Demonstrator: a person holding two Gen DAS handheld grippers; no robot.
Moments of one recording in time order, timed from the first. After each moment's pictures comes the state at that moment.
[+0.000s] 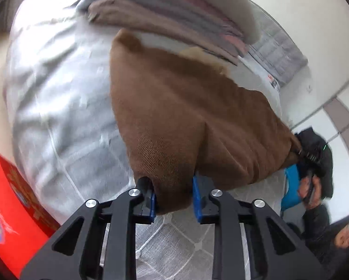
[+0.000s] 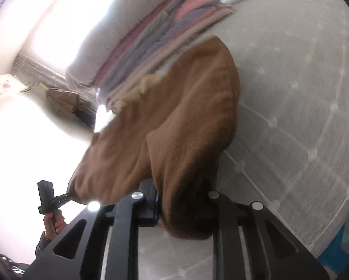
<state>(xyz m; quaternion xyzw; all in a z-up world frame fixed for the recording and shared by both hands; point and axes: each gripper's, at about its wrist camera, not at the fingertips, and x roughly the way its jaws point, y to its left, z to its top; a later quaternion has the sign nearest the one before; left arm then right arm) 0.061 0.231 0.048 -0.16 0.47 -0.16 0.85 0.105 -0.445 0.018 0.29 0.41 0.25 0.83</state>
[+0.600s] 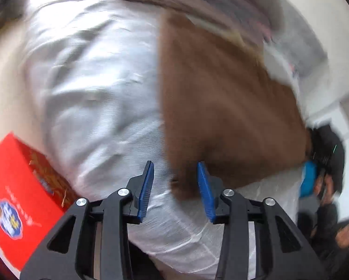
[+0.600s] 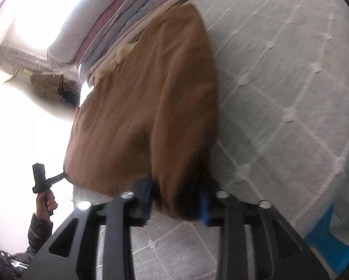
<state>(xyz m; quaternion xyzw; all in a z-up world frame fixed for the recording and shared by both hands) 0.050 0.320 0.011 -0.19 0.53 -0.09 0.83 0.093 -0.473 -0.039 0.27 0.50 0.19 0.80</state>
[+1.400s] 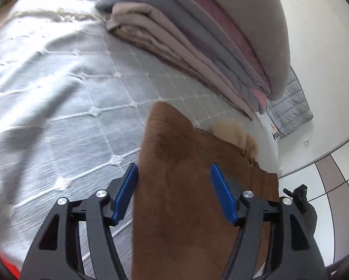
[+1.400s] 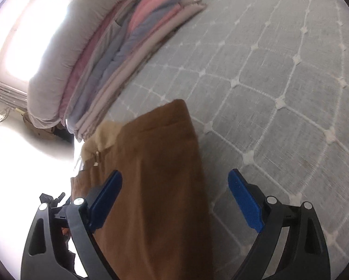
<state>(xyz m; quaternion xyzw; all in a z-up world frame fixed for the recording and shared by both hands) 0.243 0.308 0.000 -0.31 0.43 -0.13 0.84 0.281 -0.489 -0.033 0.33 0.49 0.18 0.79</state>
